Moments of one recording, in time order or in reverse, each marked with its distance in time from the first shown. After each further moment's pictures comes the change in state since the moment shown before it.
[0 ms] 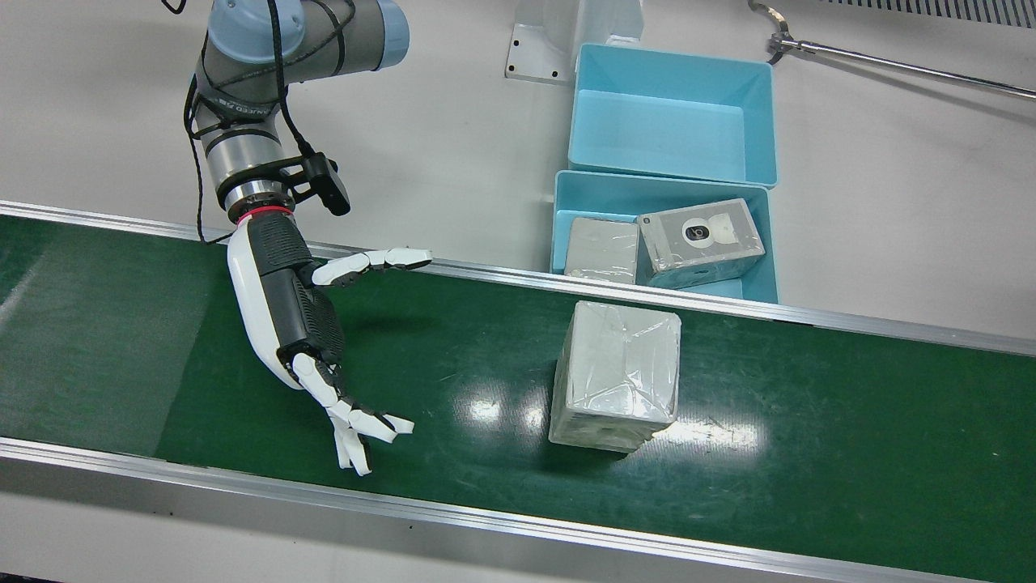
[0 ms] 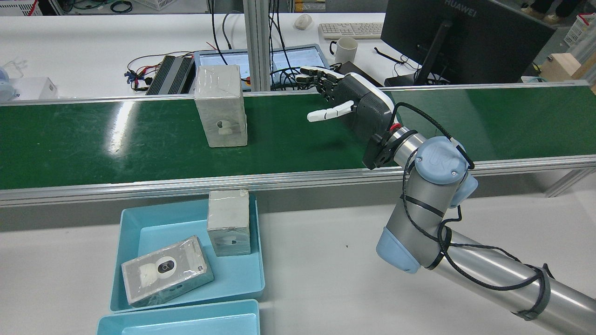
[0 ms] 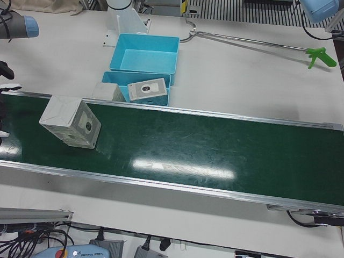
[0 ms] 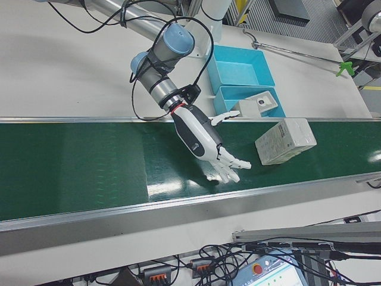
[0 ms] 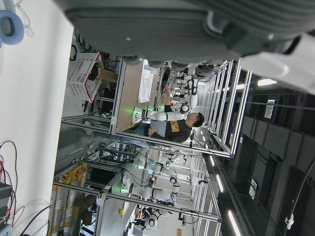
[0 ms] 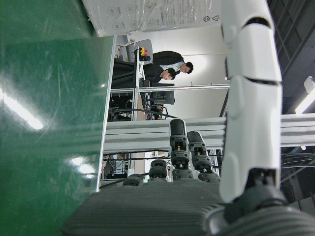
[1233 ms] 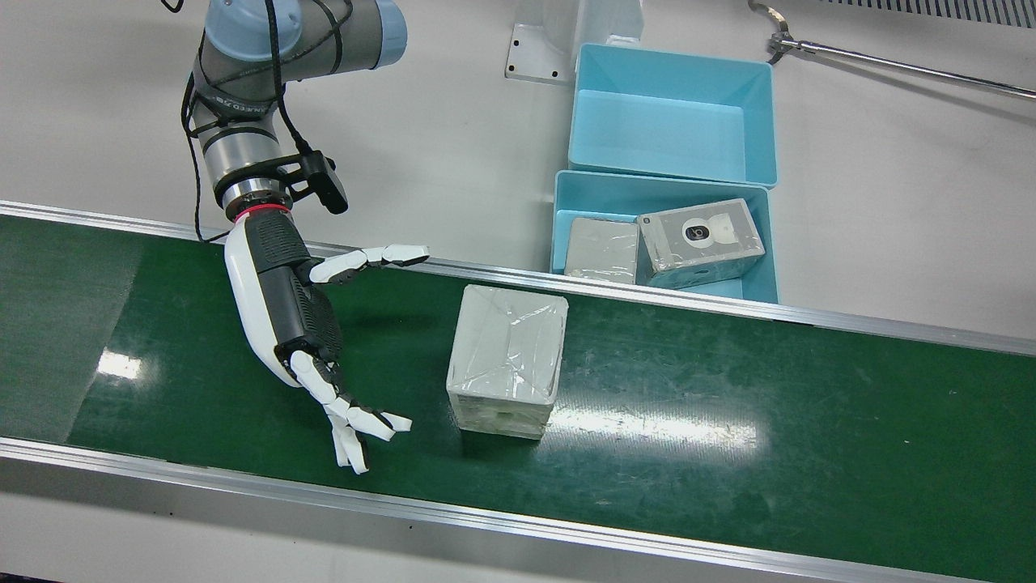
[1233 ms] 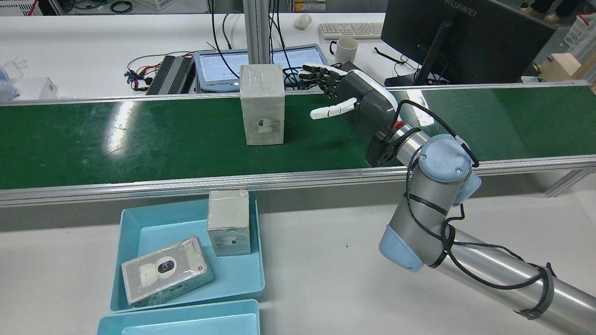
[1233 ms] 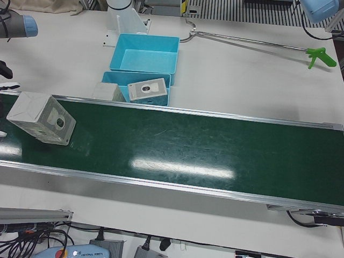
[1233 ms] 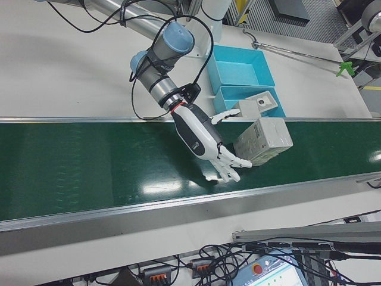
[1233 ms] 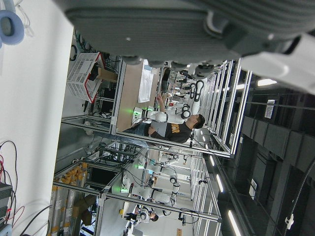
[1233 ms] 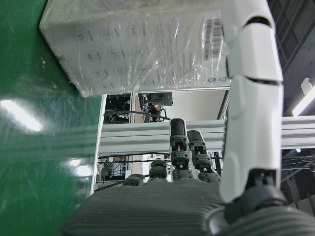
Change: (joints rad) left arm 0.000 0.000 0.000 0.000 0.000 0.000; right arm 0.001 -0.003 0.012 0.000 0.000 -0.003
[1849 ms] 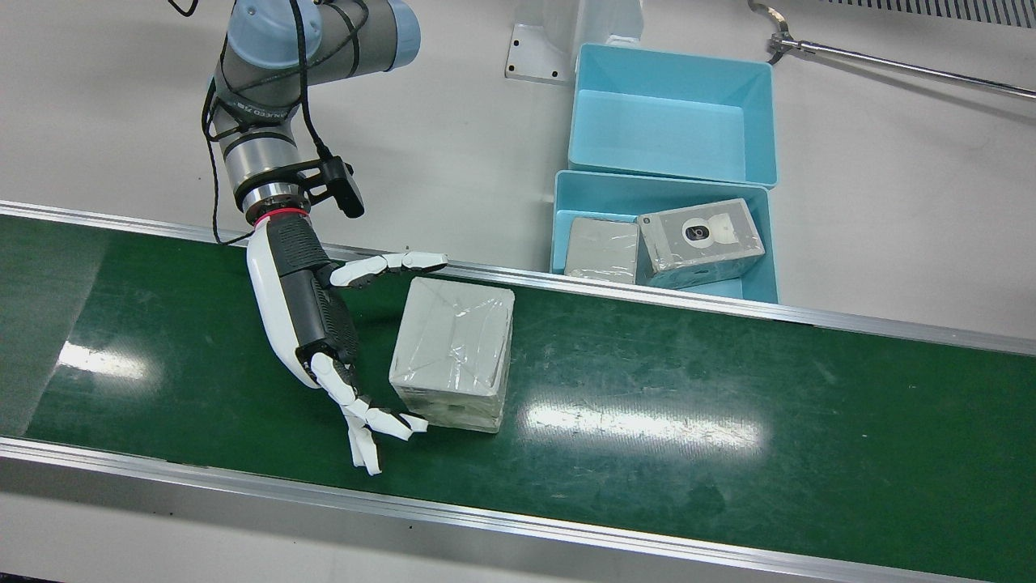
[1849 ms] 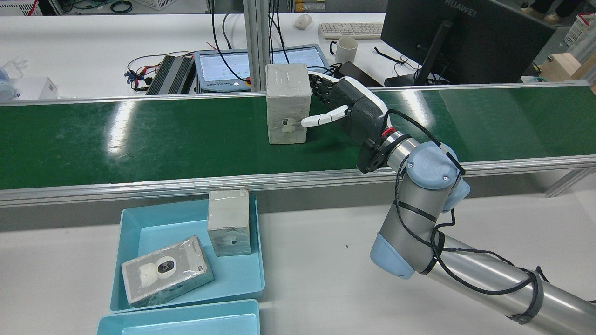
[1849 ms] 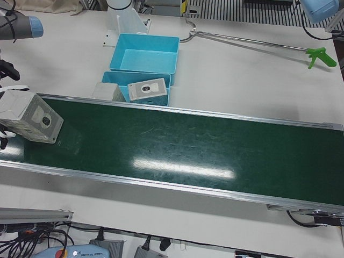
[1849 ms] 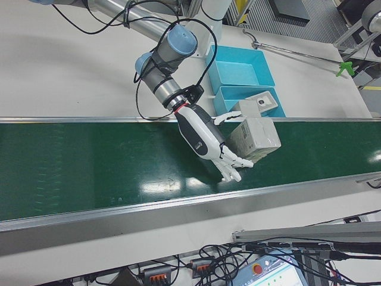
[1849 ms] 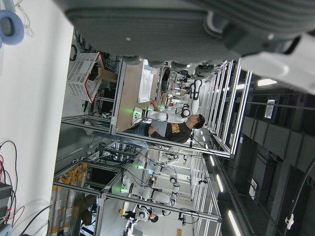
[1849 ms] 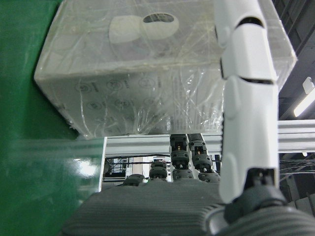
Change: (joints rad) left arm 0.000 0.000 0.000 0.000 0.000 0.000; right arm -0.023 0.017 -0.021 -0.001 0.031 -0.020
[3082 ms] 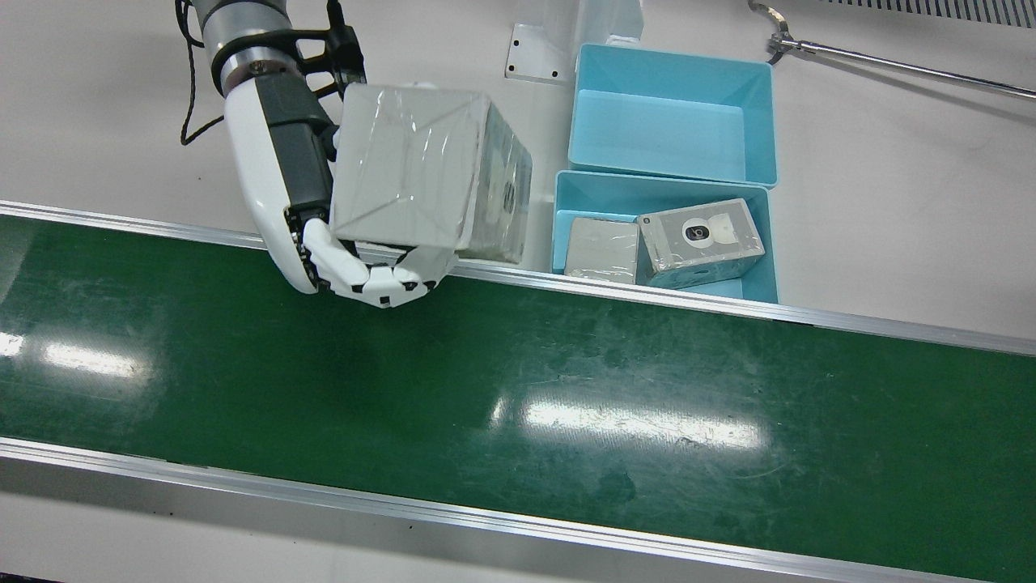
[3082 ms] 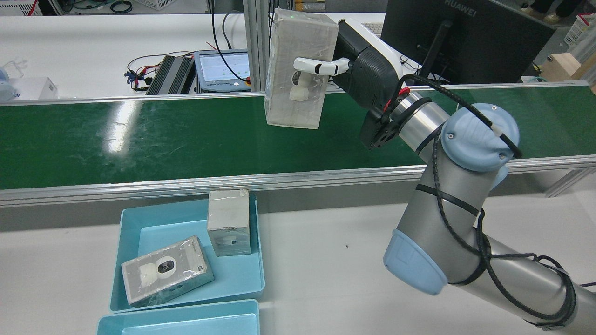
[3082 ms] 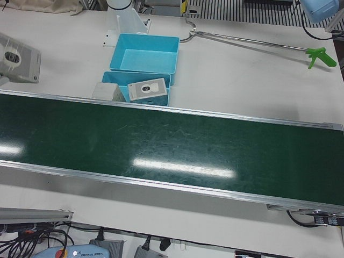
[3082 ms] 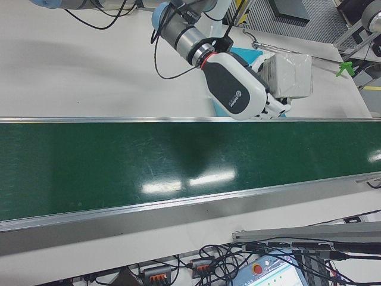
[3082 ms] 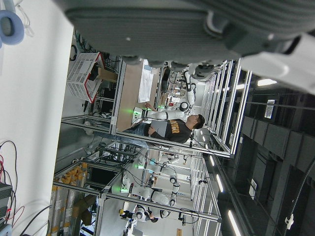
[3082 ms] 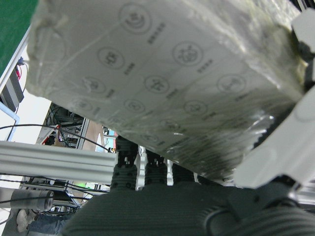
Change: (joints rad) left arm 0.000 0.000 0.000 0.000 0.000 0.000; right arm 0.034 0.075 0.334 -0.282 0.014 -0.201
